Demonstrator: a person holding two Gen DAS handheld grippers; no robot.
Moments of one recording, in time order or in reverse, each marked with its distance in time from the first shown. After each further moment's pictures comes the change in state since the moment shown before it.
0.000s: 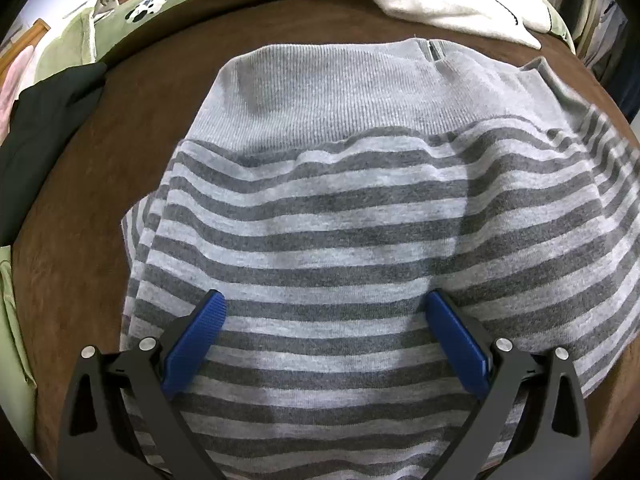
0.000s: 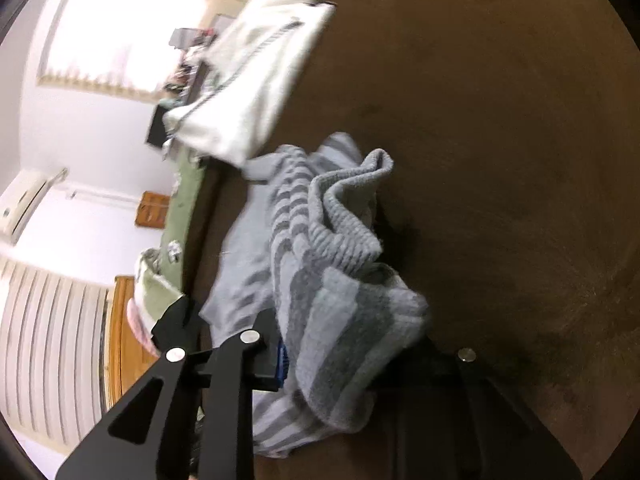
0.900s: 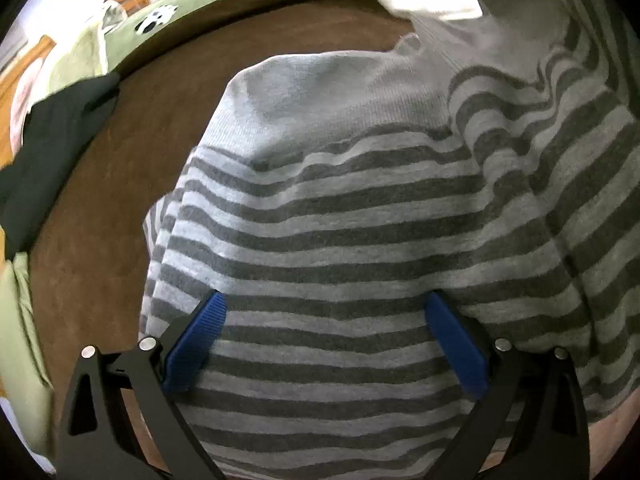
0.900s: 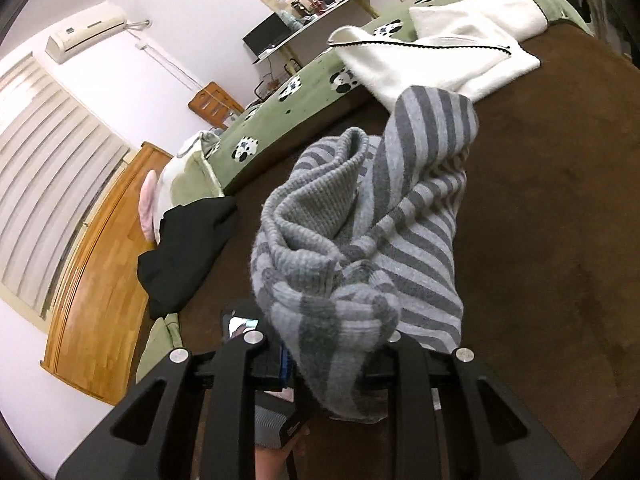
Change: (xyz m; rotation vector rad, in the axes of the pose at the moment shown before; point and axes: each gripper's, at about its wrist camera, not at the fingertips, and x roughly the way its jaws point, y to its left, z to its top) left arm -0.012 -0.011 -0.012 0.014 -0.042 0.056; right arm 0.026 0.179 -0.081 -0.487 0.110 -0.020
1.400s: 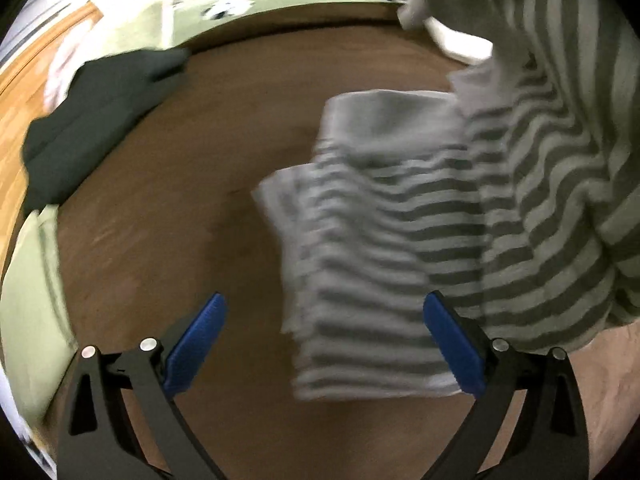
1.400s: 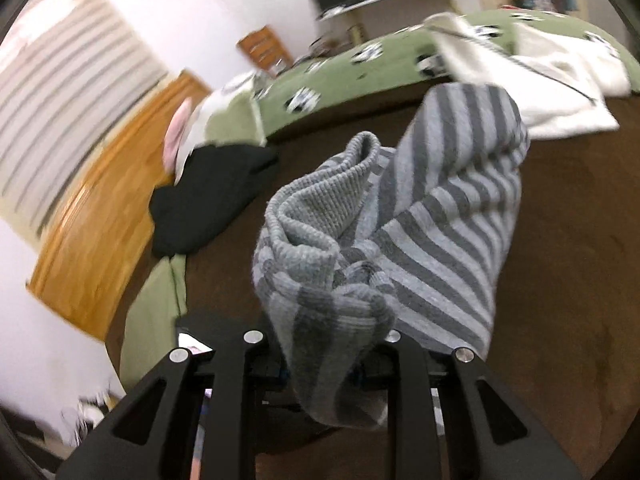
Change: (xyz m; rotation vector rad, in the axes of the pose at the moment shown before) left arm -0.062 0.082 -0.043 -0.142 -0.027 0.027; right arm 0.063 0.104 -0.013 -0.316 0.207 0.026
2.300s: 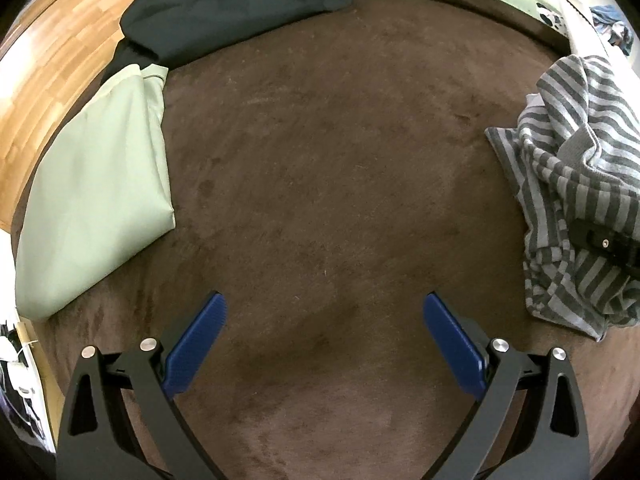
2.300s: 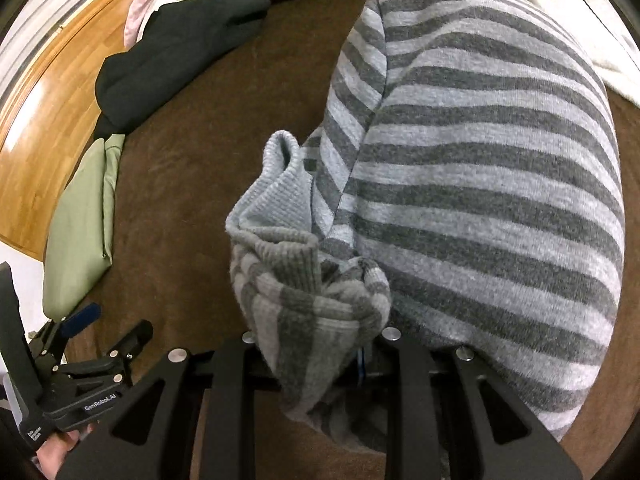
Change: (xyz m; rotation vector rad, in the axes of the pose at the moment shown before) left arm 0.009 0.161 -0.063 -0.297 0.137 0.130; right arm 0.158 0.025 -0.071 -0.086 0.305 -0.151
